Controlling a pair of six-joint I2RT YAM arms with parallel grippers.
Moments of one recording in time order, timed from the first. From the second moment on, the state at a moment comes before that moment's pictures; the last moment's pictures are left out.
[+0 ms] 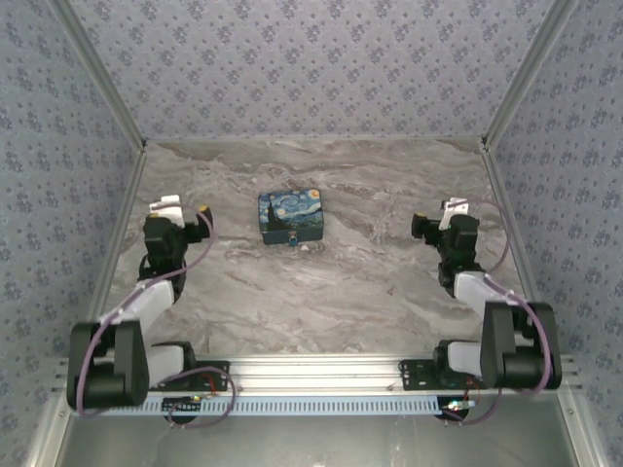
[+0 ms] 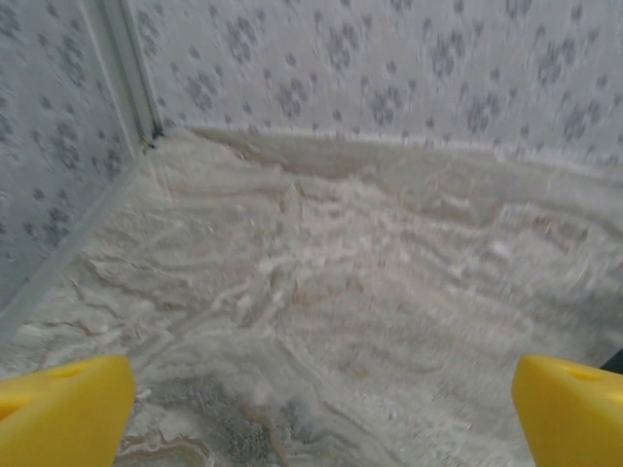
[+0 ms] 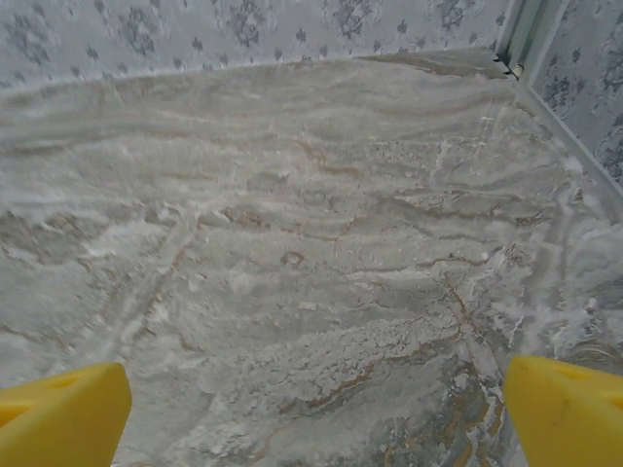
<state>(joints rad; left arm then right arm) 0.02 1.12 0.43 0.43 -0.06 -0.10 -0.03 1.23 0.44 0.39 0.05 0.06</state>
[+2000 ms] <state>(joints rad) -0.50 0.89 0.45 -0.01 0.07 -0.70 0.37 1.27 0.60 -0.65 -0.15 0.74</state>
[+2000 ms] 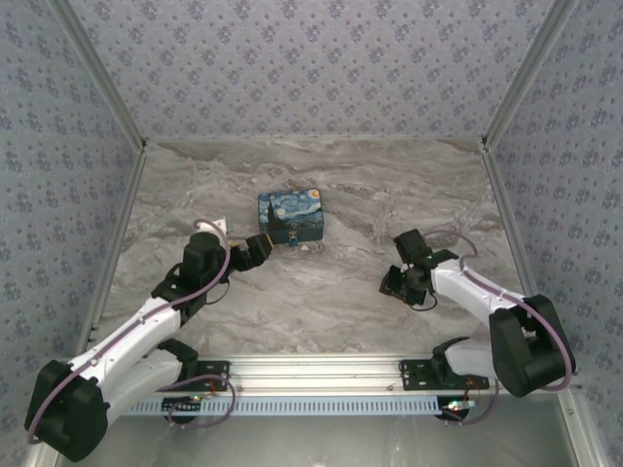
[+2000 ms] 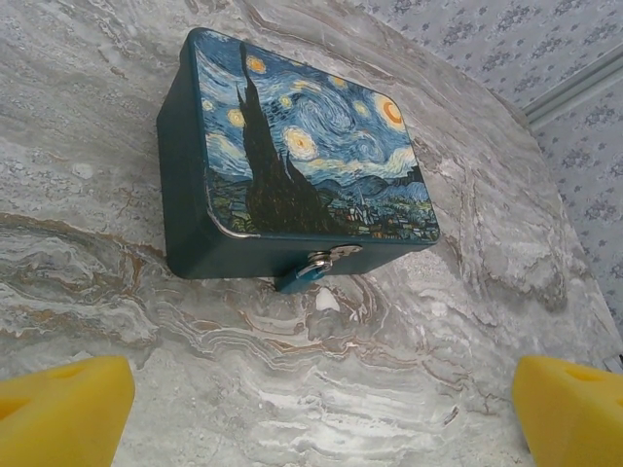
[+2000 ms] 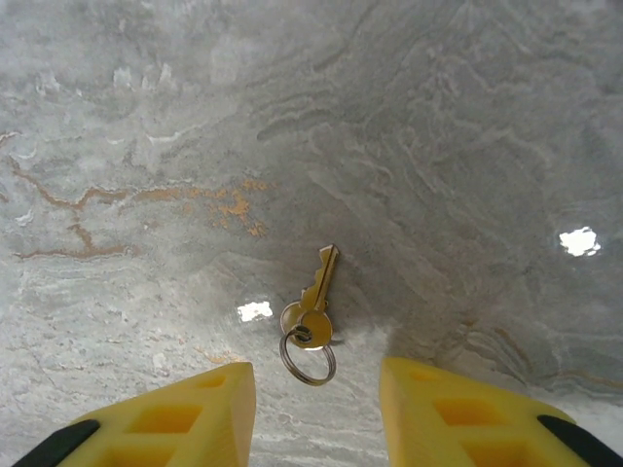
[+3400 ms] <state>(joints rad) -0.50 0.89 0.48 -0.04 0.06 -0.69 0.41 1.37 0.66 -0.67 -0.07 0.68</state>
